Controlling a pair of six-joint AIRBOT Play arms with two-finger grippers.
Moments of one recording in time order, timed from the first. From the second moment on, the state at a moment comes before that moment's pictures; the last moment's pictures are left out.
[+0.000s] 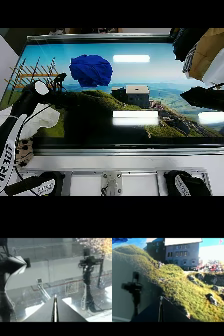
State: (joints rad) left arm -0.09 -1.34 1.13 1.15 -1.14 -1.49; right arm -0.21 -0.79 1.17 -1.03 1.31 1.49
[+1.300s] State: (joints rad) left arm 0.39 -1.08 1.14 1.69 -1.17 -1.65; right arm -0.21 -0.79 1.17 -1.03 1.31 1.49
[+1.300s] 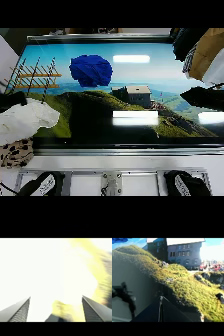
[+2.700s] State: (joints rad) left arm -0.05 -0.72 1.15 1.52 -1.05 -1.79; right arm -0.21 -0.79 1.17 -1.04 1.31 1.49
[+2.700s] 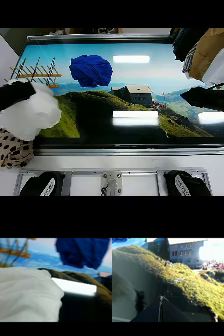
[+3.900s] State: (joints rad) left arm -0.61 -1.66 1.89 1.30 -0.96 -1.80; right arm -0.22 -0.80 1.17 -1.19 1.18 1.49
